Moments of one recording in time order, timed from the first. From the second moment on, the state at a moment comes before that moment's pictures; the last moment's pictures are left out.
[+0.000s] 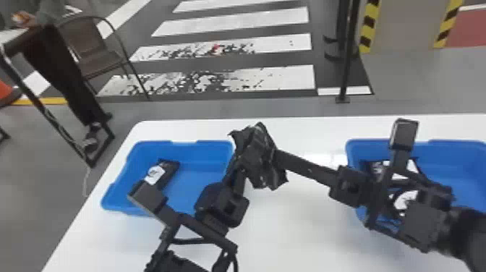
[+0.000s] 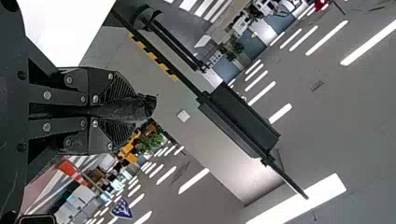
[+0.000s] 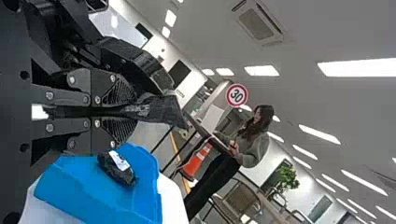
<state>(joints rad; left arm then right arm) 0.50 0.13 -0.15 -2.17 0.80 0.01 -0.14 -0.09 -0.29 0.35 -1.75 -1.10 0.64 0.53</state>
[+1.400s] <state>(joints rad) 0.40 0.10 0.09 -1.79 0.34 -0.40 -0.01 0.32 -0.22 -0.21 -2.27 -0.29 0.82 0.24</state>
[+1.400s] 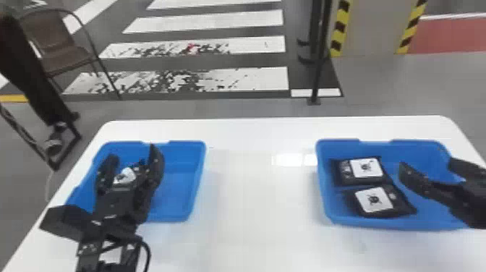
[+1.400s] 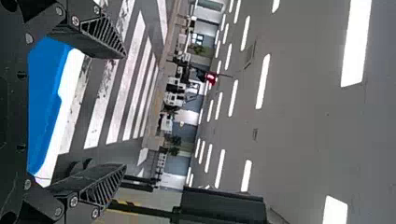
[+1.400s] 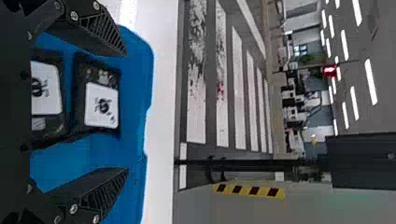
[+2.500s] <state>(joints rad) 0.46 0.09 0.05 -1.85 0.35 -0.35 -0.05 0.12 -0.21 -0.08 -1.93 -0.20 0.96 0.25</state>
